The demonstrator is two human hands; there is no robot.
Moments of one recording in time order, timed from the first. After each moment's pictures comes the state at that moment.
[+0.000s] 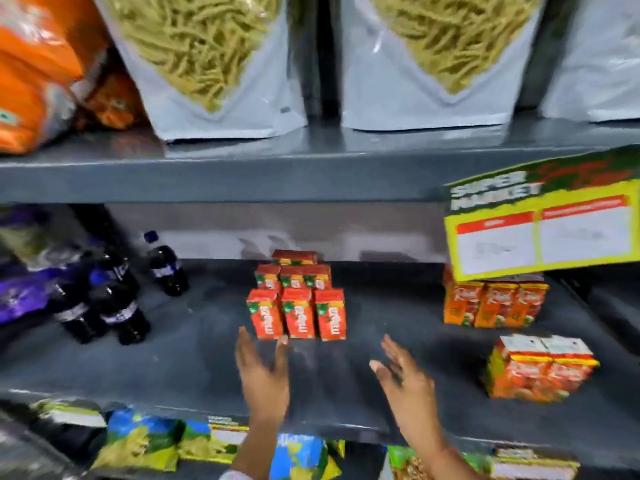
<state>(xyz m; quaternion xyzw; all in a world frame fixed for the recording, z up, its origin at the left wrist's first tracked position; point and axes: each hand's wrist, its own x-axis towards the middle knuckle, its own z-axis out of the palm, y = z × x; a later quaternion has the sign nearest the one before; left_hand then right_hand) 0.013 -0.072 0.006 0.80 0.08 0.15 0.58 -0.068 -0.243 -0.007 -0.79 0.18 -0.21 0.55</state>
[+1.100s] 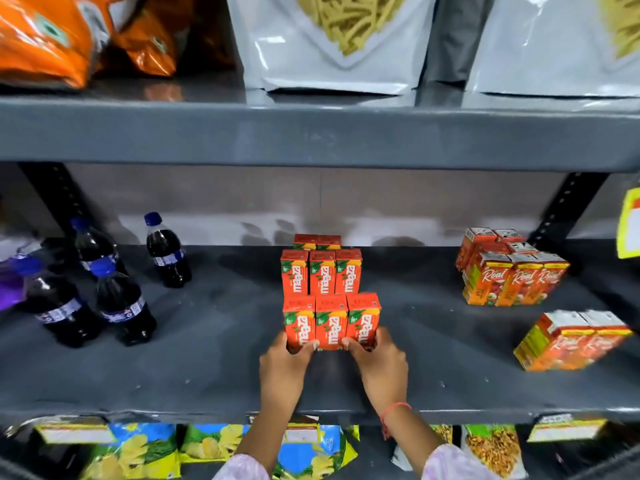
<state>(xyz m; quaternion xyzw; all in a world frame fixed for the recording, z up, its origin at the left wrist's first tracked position) 0.061 -0.014 -0.011 0.86 -0.01 -0.04 0.51 -0.003 -0.139 -0.004 -0.82 0.35 -0.19 0.42</state>
